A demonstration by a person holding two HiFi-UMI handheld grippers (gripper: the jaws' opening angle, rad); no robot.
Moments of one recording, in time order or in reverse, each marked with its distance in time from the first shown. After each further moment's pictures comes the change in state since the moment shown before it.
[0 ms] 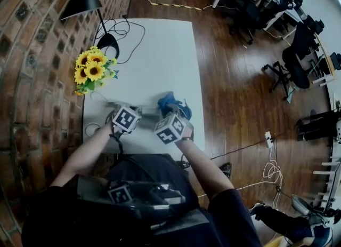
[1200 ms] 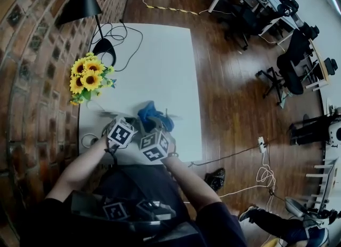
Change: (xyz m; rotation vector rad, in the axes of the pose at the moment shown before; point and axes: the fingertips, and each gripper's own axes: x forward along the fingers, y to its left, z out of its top) left arm -0.002 -0.007 0.001 -0.008 -0.080 -0.059; right arm 0.010 0.053 0.055 0.098 -0.177 0.067
